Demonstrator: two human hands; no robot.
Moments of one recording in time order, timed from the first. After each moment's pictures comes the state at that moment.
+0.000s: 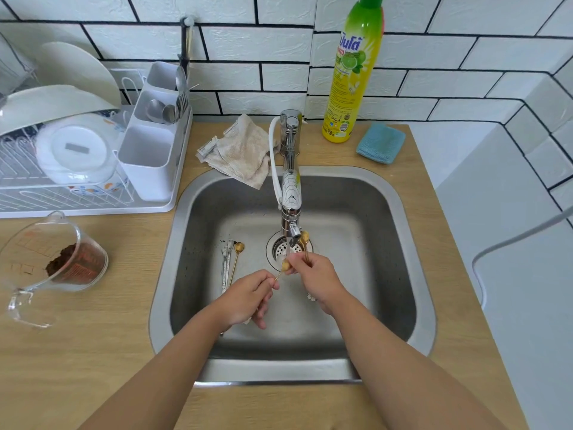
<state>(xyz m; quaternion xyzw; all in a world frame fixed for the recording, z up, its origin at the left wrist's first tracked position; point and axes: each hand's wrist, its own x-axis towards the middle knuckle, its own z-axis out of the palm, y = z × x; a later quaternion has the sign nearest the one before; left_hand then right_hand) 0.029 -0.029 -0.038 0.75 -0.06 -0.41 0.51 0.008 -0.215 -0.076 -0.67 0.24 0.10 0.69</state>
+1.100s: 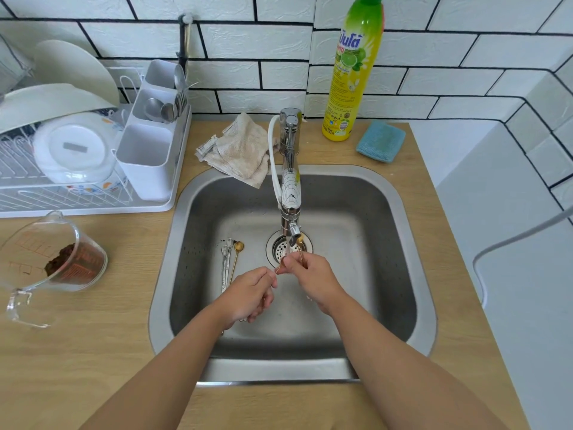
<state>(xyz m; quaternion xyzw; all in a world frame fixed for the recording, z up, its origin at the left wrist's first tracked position) 0.032 -0.030 -0.044 0.76 -0.06 -0.40 0.51 0.006 -0.211 -0.072 -0.70 0.19 0.11 0.68</state>
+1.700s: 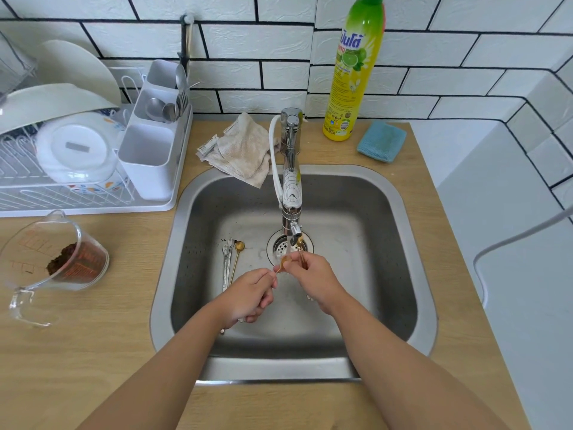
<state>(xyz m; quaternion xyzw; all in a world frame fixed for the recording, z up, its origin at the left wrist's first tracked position) 0.032 -0.032 -0.039 0.71 -0.01 -0.45 0.55 0.005 -0.209 -0.065 -0.69 0.20 0.12 0.68</state>
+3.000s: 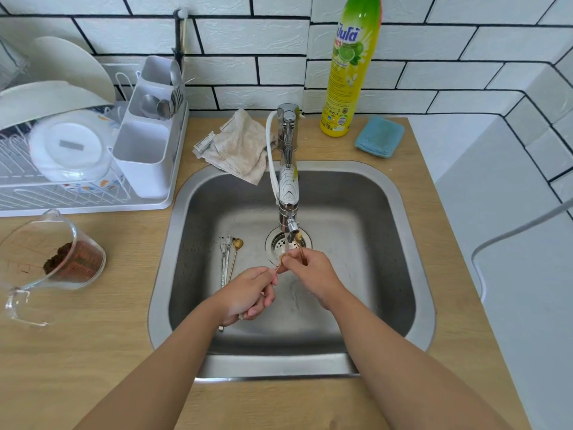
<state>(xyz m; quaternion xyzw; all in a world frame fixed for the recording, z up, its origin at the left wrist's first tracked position) 0.036 -0.030 -0.048 0.66 0.00 -0.48 0.58 0.005 -0.211 -0.063 -0.71 0.19 0.11 0.67</state>
